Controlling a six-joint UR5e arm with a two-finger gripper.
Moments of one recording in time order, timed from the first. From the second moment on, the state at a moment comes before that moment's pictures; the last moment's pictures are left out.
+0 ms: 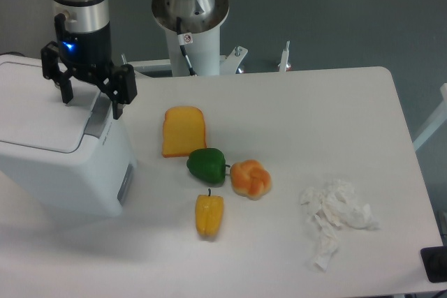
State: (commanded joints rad) arm 2.10 -1.61 -1.58 -1.20 1.43 0.39
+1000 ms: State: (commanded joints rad) arm 2.15 -1.64 -1.57 -1.16 1.43 0.39
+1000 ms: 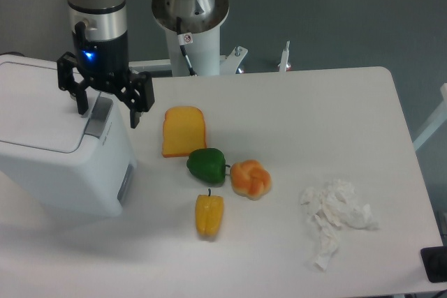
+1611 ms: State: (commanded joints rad) arm 2.14 -1.63 -1.58 -1.16 1.43 0.38
